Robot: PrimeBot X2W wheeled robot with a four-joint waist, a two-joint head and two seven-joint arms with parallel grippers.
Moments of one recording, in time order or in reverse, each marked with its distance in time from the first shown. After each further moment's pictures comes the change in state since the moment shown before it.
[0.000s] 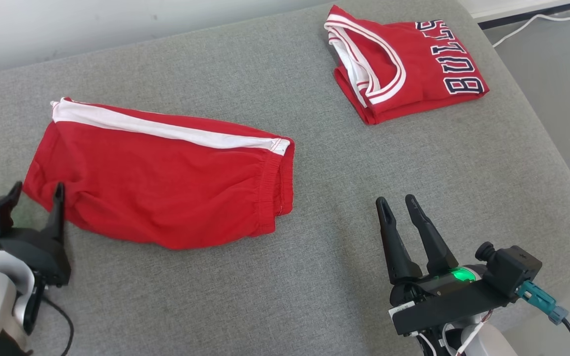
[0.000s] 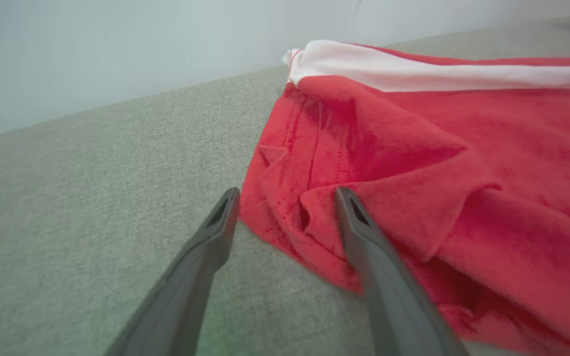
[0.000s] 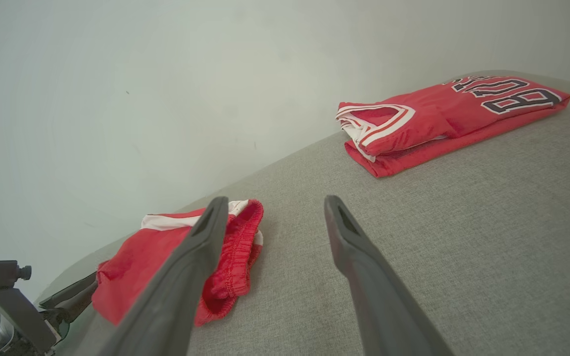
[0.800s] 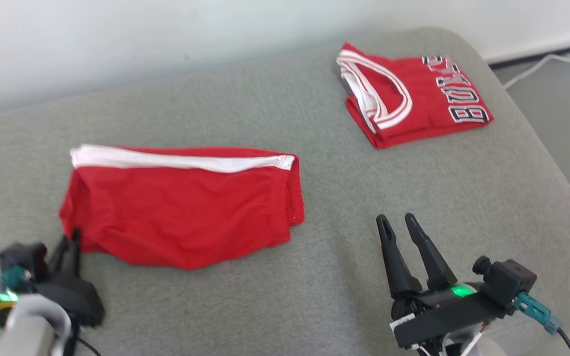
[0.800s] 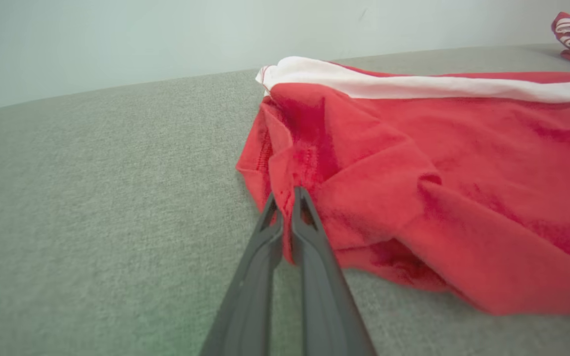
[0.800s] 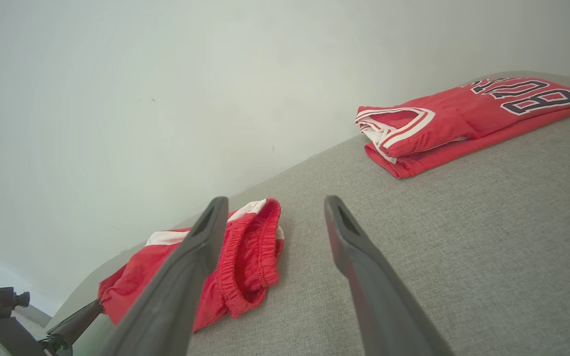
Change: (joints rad) left arm 0.135 -0.071 0.023 -0.021 -0.032 0.028 -0.031; right arm 0.032 -0.002 0.003 0.037 0.018 0.000 0.002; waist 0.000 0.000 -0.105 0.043
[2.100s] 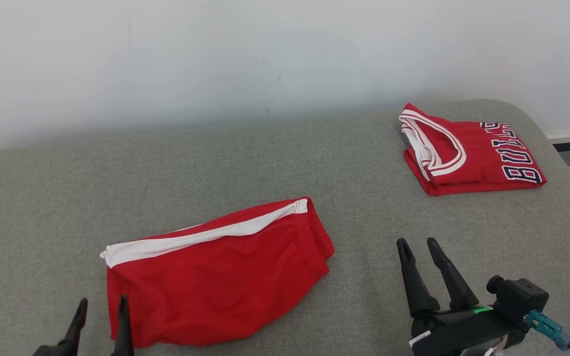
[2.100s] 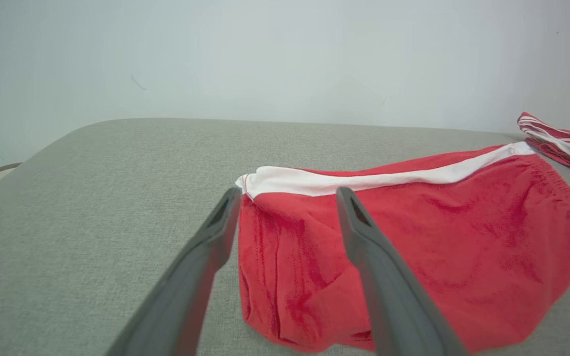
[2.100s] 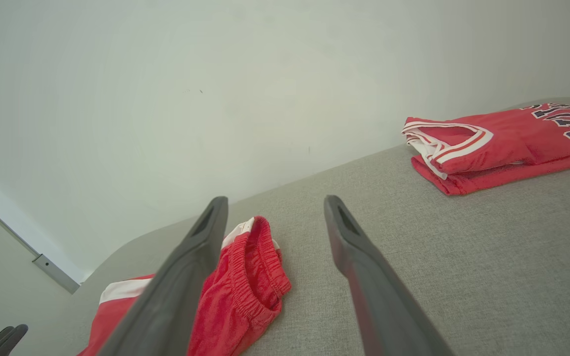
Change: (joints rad) left arm 0.537 -0.069 0.170 -0.627 0.102 0.212 0.000; right arm 0.074 -0.021 -0.064 0.032 -0.064 0.000 0.028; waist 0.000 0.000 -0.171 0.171
